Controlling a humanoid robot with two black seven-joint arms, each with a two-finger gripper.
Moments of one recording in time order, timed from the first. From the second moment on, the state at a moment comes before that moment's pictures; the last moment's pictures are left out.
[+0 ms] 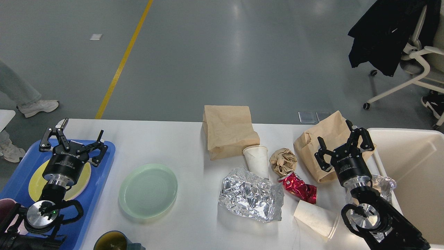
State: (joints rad) left arm -0.24 0.18 -1.59 -0.84 0.13 -0.53 0.02; right arm 0.24 -0.18 1.19 0.85 -0.44 0.32 0.43
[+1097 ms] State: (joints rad) left arm -0.85 0.79 -0.42 -0.85 0.12 -0.56 -0.02; right arm 0.24 -0.18 1.19 0.85 -0.44 0.32 0.43
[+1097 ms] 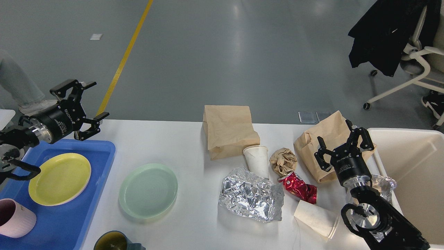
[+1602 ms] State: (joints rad) left arm -1.74 0.59 1.05 -0.89 0.07 -0.82 -0.04; right arm 0.24 -0.18 1.19 0.85 -0.44 0.32 0.43
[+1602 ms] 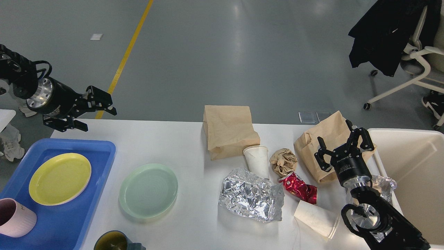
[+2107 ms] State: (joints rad) left arm -2.42 0.18 1.52 -1.43 -0.22 -0.93 -0.07; right arm 0.24 -0.18 1.19 0.85 -0.44 0.32 0.43
